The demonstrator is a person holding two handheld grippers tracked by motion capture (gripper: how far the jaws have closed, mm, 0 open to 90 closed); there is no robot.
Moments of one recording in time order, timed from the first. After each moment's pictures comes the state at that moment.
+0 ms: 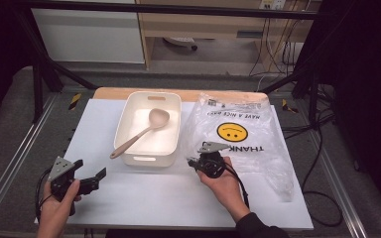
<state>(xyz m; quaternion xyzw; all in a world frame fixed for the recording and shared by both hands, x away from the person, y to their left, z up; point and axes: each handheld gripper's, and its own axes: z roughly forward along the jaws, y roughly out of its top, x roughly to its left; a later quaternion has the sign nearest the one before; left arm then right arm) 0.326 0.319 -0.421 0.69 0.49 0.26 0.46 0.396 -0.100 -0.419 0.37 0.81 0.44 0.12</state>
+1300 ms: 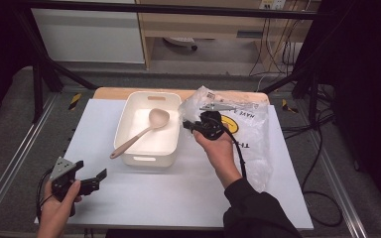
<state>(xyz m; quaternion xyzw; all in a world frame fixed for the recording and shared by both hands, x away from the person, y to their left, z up) 0.327 0.318 -0.423 0.70 0.50 0.25 0.45 0.461 -0.089 -0.341 0.41 0.74 0.52 0.11</state>
